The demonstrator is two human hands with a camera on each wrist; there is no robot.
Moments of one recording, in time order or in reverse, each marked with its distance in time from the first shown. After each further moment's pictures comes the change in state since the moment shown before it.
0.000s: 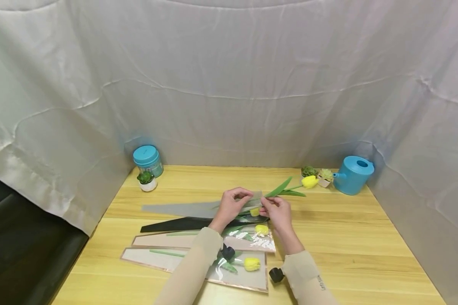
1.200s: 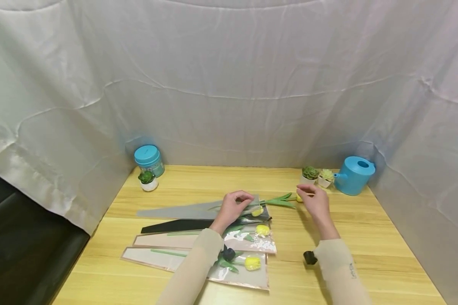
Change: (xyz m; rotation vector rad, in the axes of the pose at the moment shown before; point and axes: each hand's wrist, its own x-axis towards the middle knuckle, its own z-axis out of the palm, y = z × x) left_hand -0.007 -0.008 0.002 0.101 -0.064 -0.104; right_hand 0.039 -0.033 -0.107 -0.596 0.041 -0.208
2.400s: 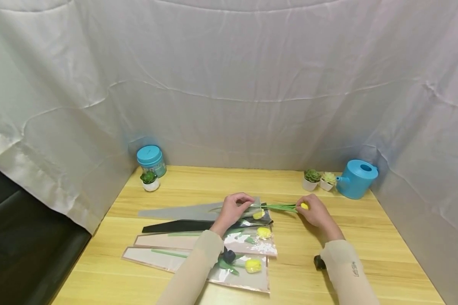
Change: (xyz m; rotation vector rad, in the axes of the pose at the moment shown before) left_hand -0.001 -0.003 -0.001 -0.006 0.020 0.000; right_hand 0.017 0.048 -0.004 -0.430 -0.297 -0.271
